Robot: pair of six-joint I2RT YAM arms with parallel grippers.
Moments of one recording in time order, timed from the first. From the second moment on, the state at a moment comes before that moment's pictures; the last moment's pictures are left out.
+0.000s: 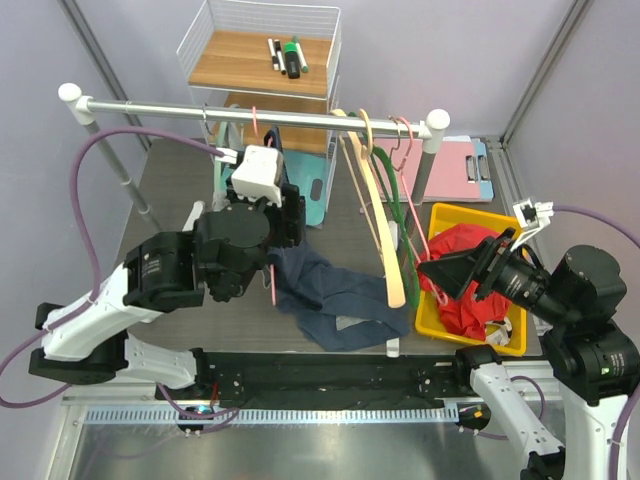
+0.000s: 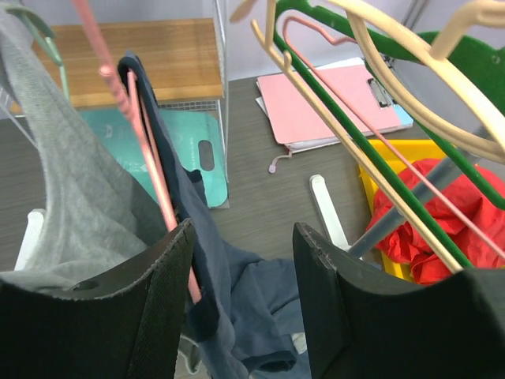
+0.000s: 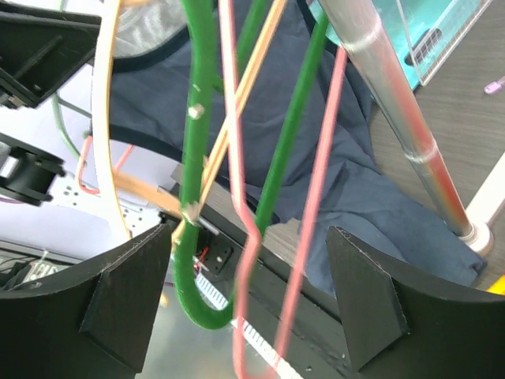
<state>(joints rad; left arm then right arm) -1.34 1.26 1.83 -0.89 -0.99 -0.35 0.15 0.58 1.31 -0.91 -0.62 0.52</state>
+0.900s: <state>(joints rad) -1.34 1.22 1.78 -0.89 -1.03 -0.36 0.36 0.95 1.75 -0.87 -0.76 0.53</state>
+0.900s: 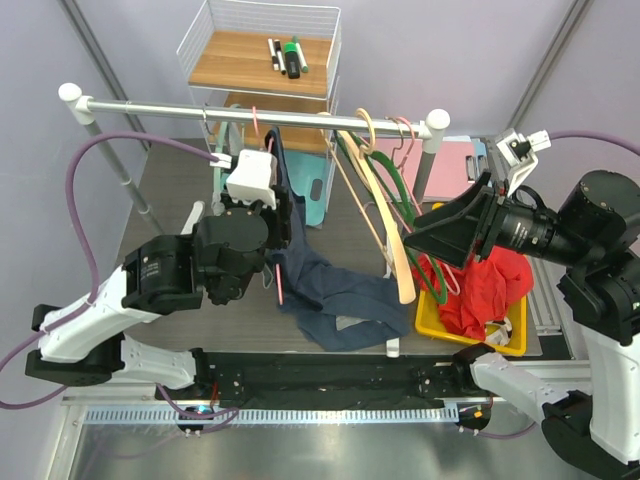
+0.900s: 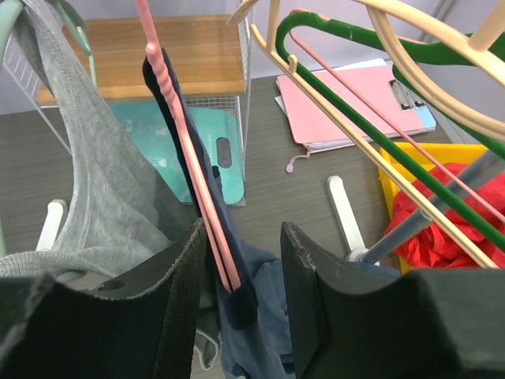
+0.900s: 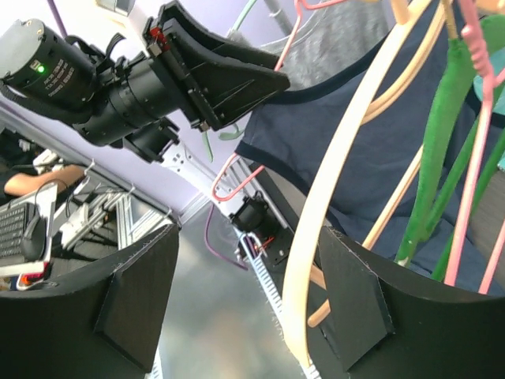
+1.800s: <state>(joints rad) -1.32 1.22 1.73 -0.94 -1.07 -0.40 0.50 0.97 1.77 -0.89 -0.67 0.43</state>
